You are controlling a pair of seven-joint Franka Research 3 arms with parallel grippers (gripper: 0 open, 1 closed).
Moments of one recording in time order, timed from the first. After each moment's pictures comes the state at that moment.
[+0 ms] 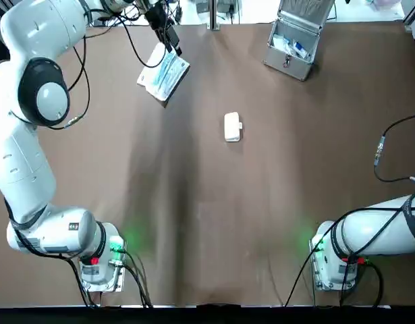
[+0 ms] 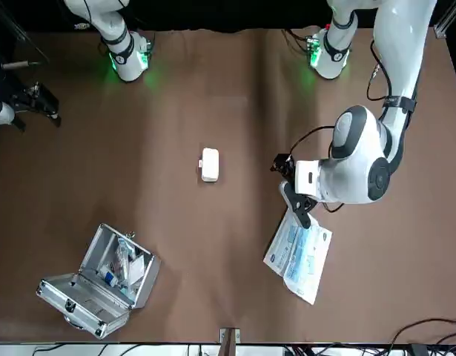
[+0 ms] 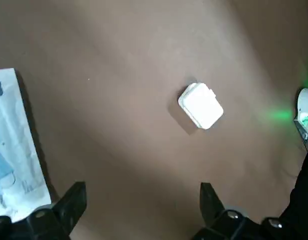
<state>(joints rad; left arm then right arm) -0.02 0.55 -0.46 -1.42 -0.34 1.83 0.49 0.14 -0.05 -0.06 -1.54 -0.01 1.55 -0.03</state>
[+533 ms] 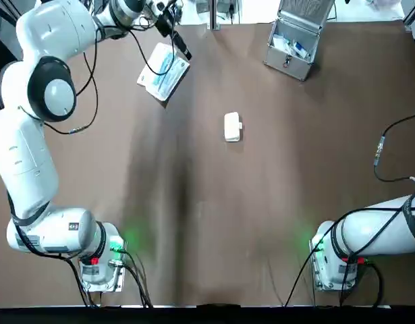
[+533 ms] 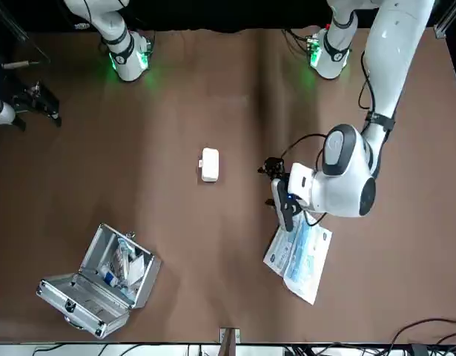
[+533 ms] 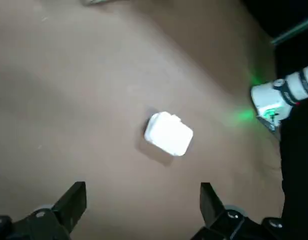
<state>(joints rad) -0.02 0.64 -0.49 -1.42 -0.55 1.92 0.88 0.14 -0.05 -0.06 -1.54 -0.01 1.55 -0.03</state>
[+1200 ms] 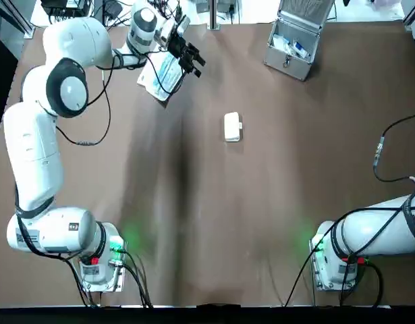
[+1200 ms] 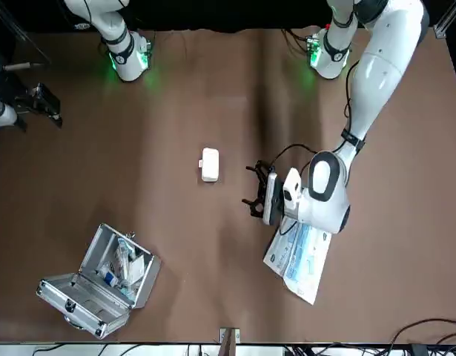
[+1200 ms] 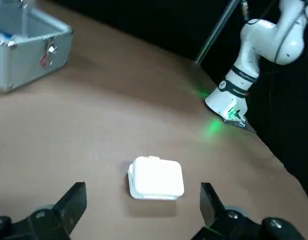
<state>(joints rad) -0.03 0.83 -0.51 -1.42 -0.85 1.93 1.57 0.14 -0.04 -0.06 -1.55 -0.01 1.55 -0.03</state>
